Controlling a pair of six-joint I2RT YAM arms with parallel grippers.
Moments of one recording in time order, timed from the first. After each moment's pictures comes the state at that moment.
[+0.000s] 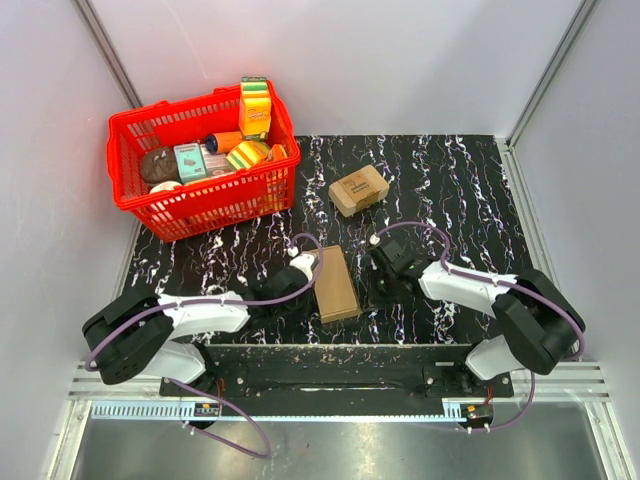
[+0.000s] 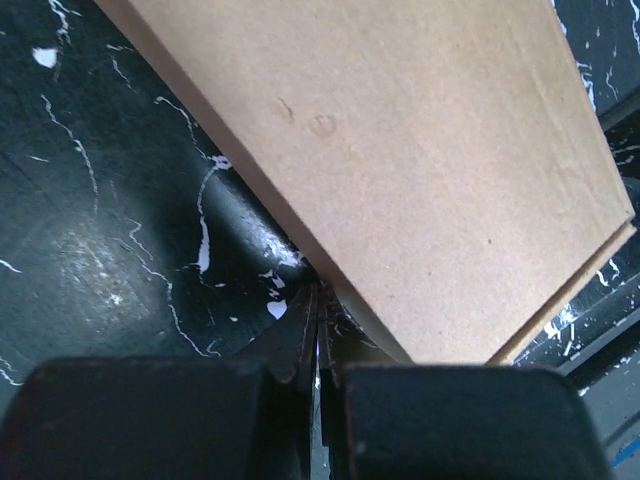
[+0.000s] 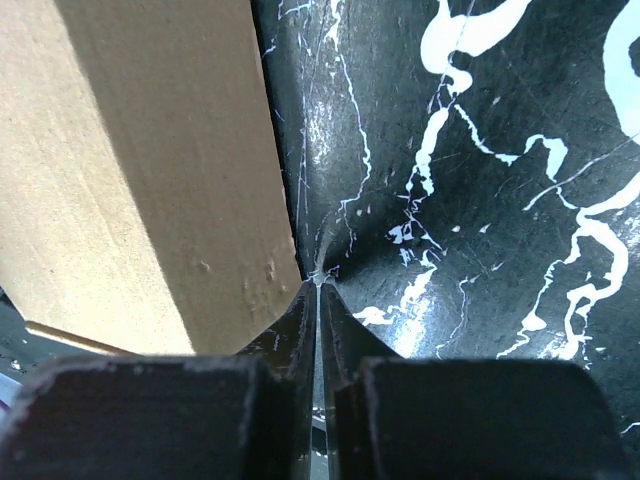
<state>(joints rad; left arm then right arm) -0.93 1.35 0.48 0.07 -0.08 -0.60 0.71 1.45 0.70 -0.34 -0.15 0.67</state>
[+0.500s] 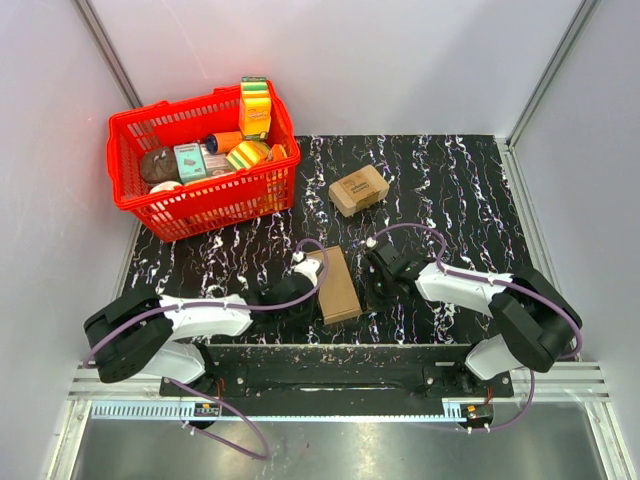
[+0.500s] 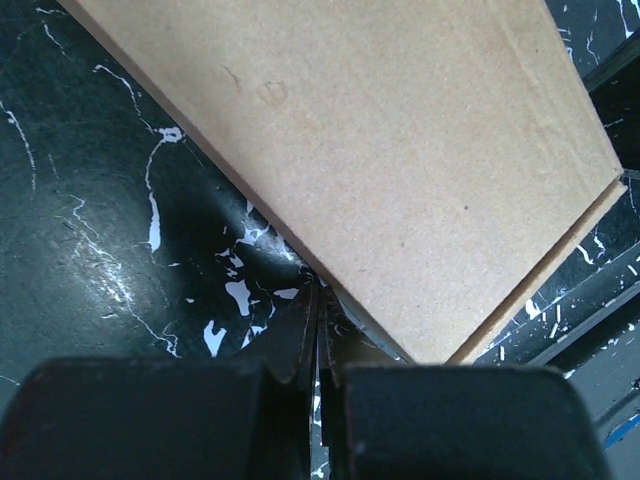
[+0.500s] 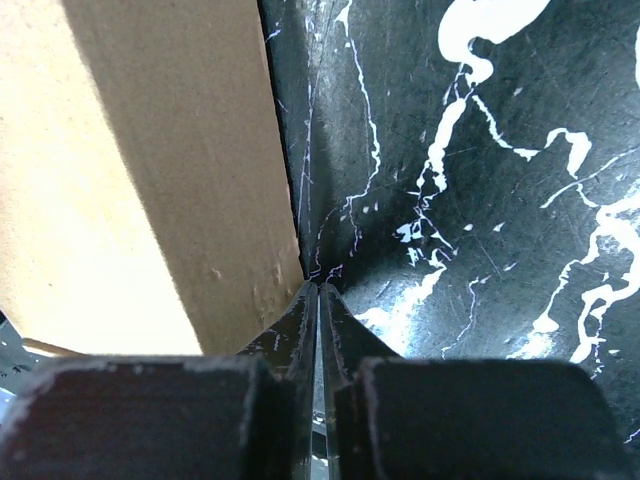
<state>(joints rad) -1.01 1.36 0.48 0.05 -0.11 -0.64 0.75 1.48 0.70 -0.34 -0.13 0.67</state>
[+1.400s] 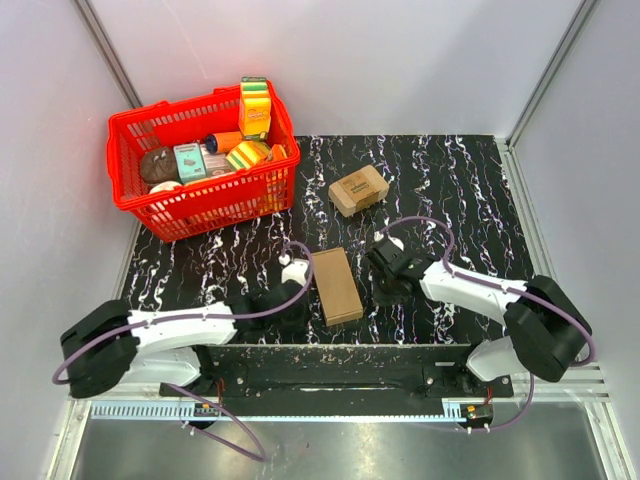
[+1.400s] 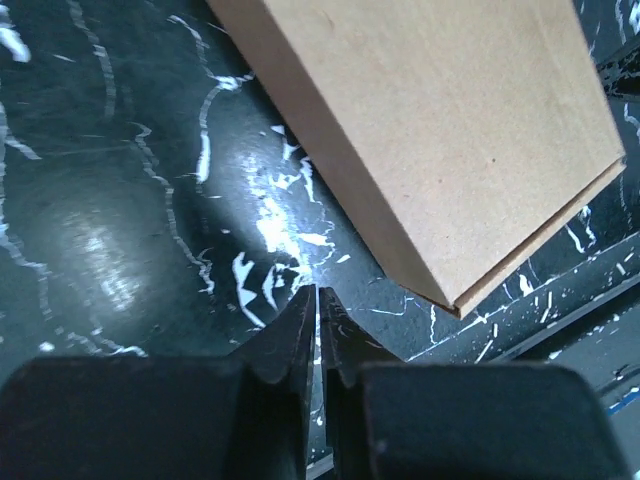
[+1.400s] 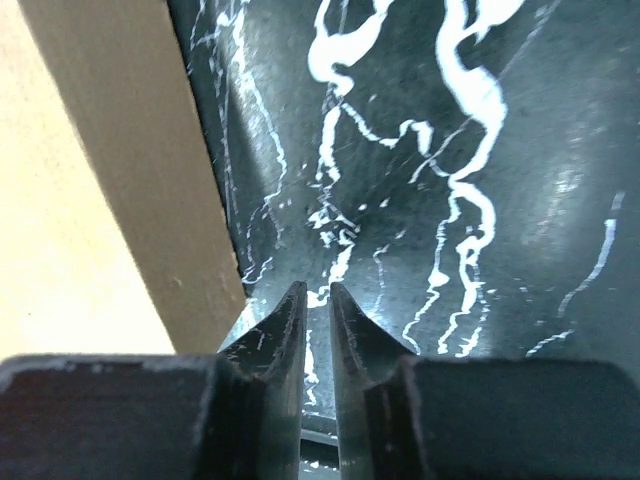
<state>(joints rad) -1.07 1.23 0.48 -0.09 -0.22 -0.74 0.77 1.42 0.75 -0.48 0.05 0.69</state>
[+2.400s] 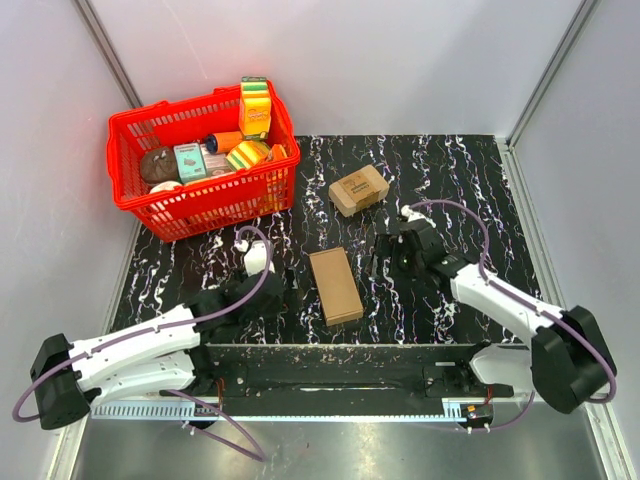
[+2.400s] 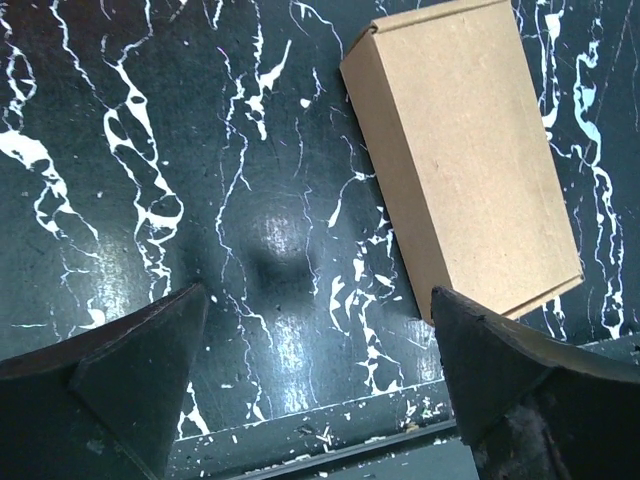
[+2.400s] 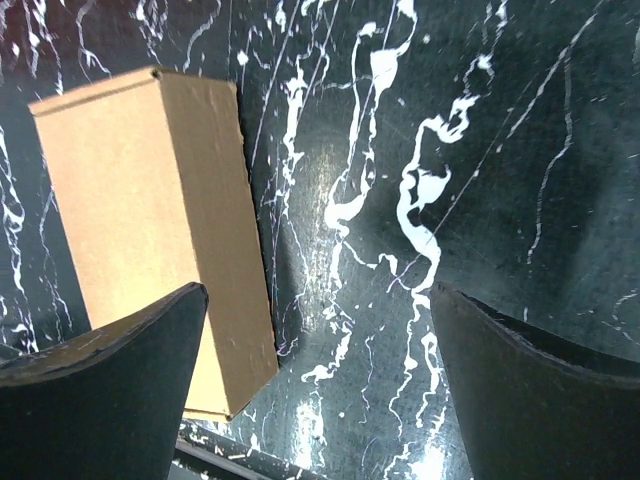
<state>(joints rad) -1.03 0.88 0.58 -0.50 -0.49 -0.86 0.55 1.25 0.70 -0.28 -0.03 0.57</state>
